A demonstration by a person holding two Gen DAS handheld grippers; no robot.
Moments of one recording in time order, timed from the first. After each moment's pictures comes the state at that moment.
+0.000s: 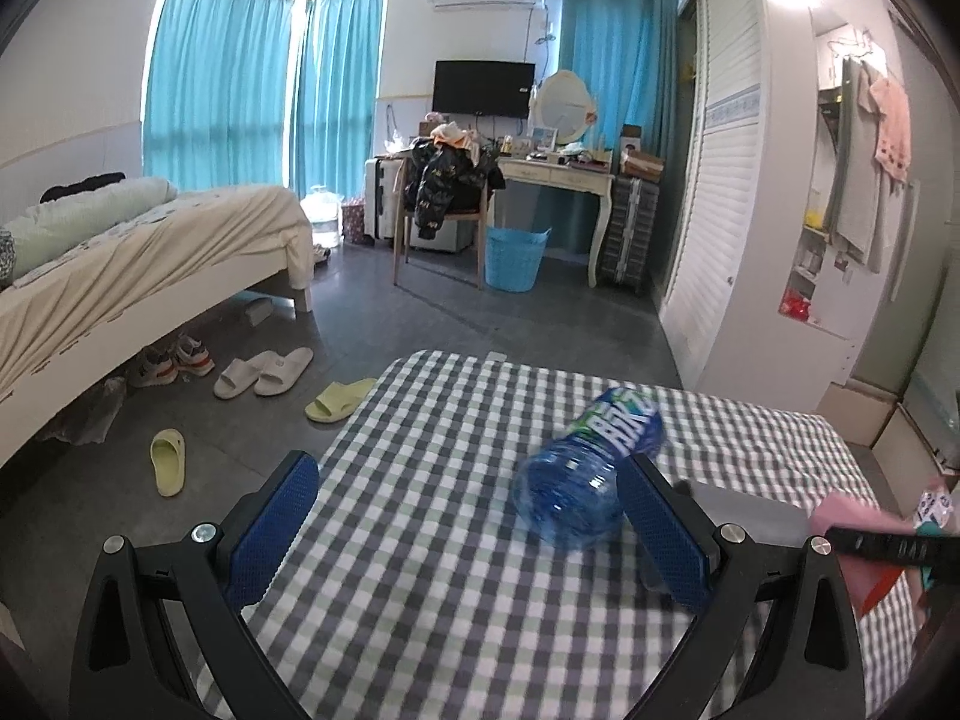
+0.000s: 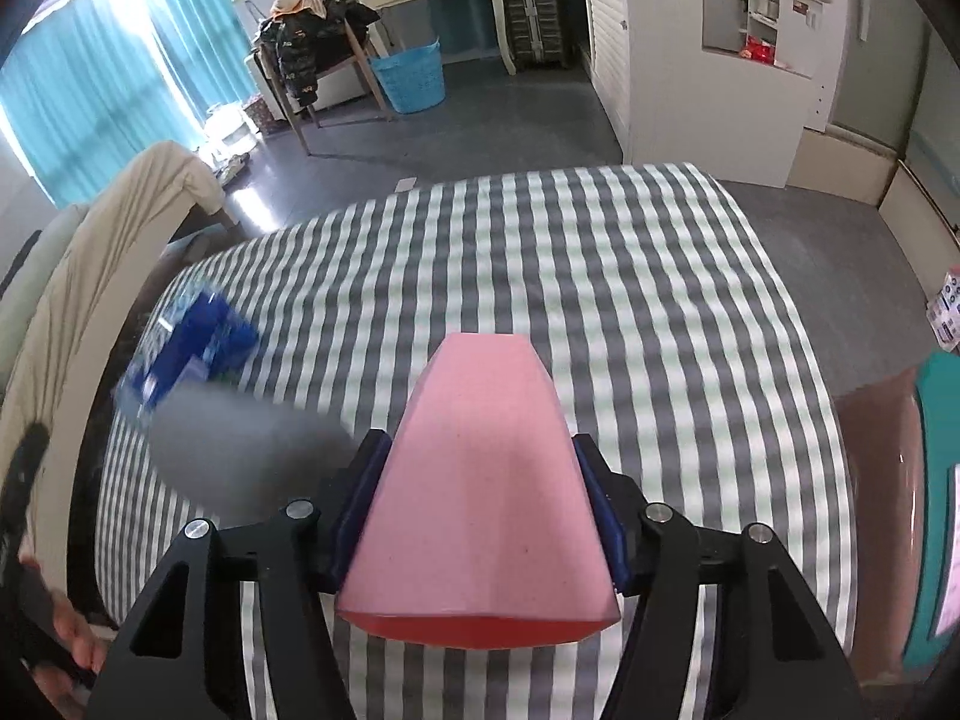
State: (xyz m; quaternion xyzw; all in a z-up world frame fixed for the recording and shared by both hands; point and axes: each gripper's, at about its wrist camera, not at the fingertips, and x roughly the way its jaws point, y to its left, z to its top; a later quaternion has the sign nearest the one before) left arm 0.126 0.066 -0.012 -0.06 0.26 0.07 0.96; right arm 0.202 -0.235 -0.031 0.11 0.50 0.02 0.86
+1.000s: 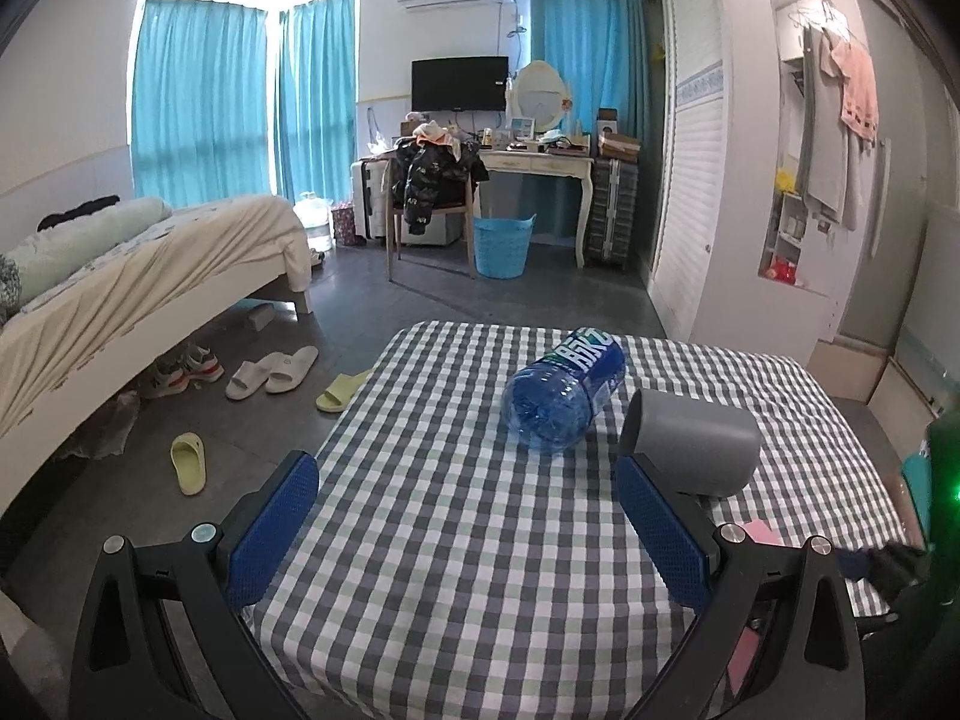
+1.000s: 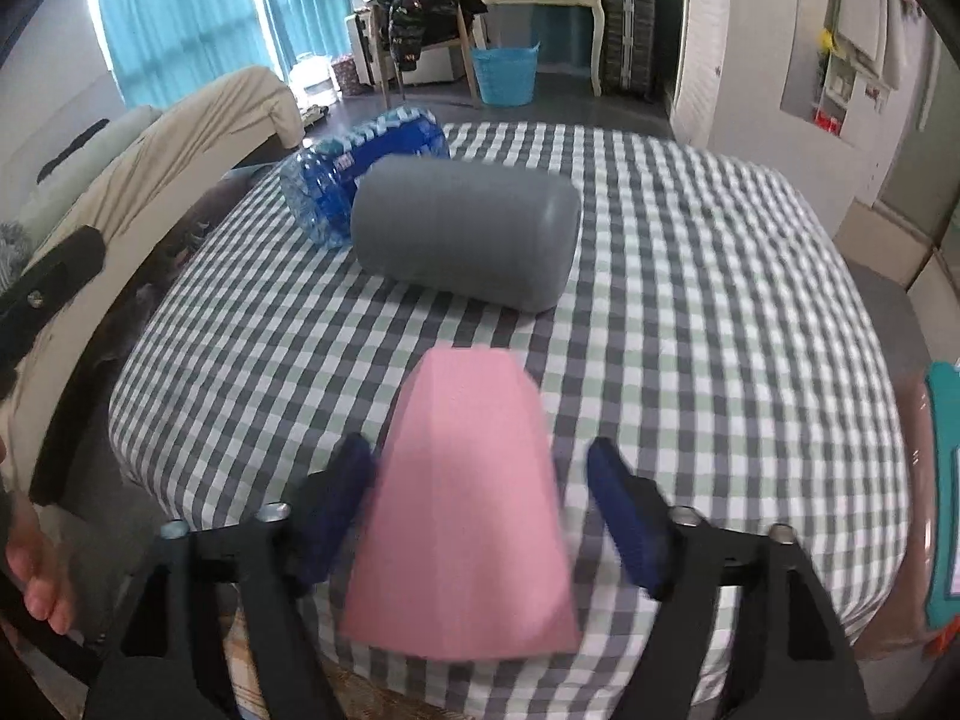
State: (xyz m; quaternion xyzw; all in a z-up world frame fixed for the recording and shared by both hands) left arm 0.054 0.046 -0.001 -0.02 0.28 0.06 0.96; right arm 0.093 -0.134 -0.040 0.01 0.47 0.09 0.88
